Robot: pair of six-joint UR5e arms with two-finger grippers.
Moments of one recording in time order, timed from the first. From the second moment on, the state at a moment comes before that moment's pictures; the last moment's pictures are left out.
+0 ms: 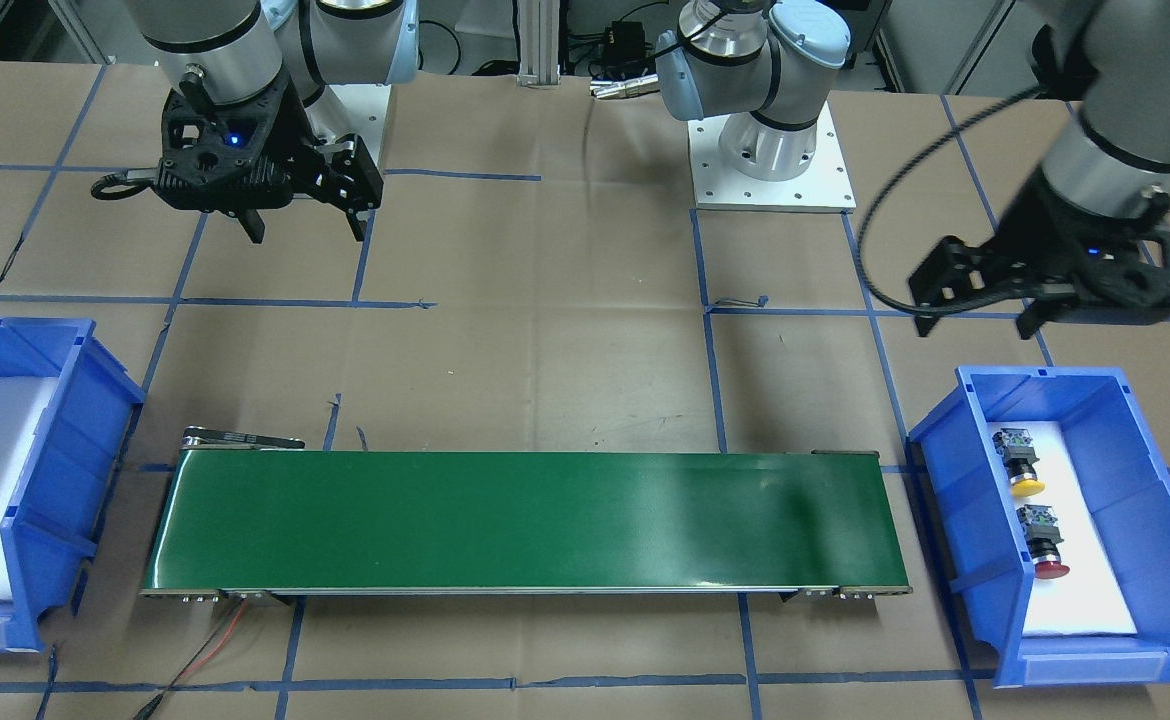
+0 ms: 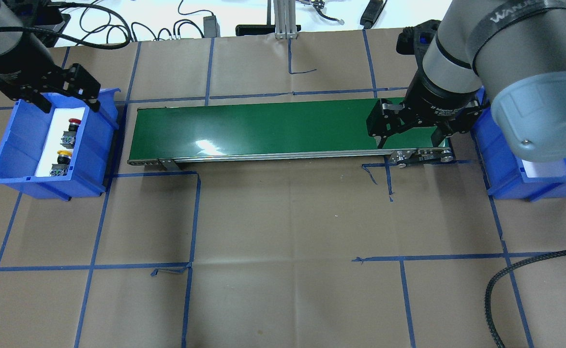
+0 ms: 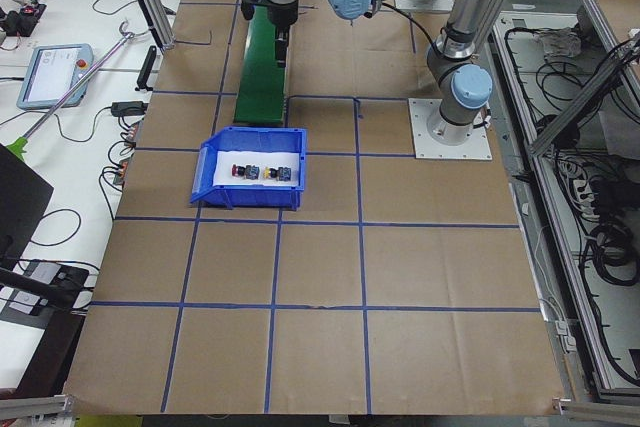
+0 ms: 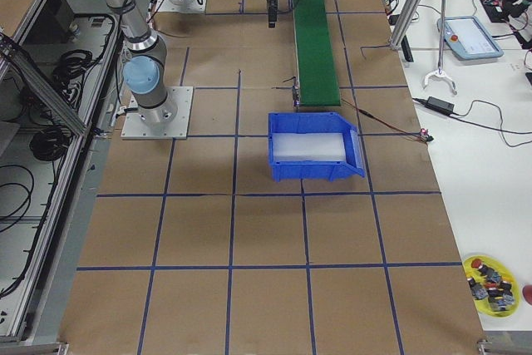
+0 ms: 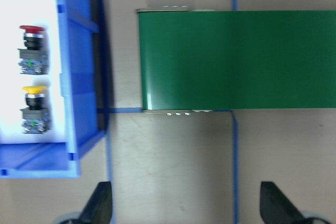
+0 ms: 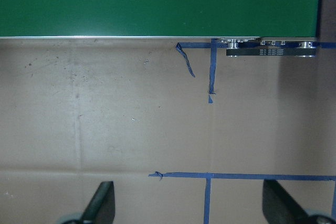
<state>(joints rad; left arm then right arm) -1.25 -1.63 -1.59 -1.45 1.58 0.35 1.64 -1.66 1.72 -1.65 -1.52 0.05</state>
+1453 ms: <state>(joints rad) -0.98 -1.87 -1.74 -1.04 1.56 0.63 1.62 -1.66 1.72 -1.65 -1.52 0.05</state>
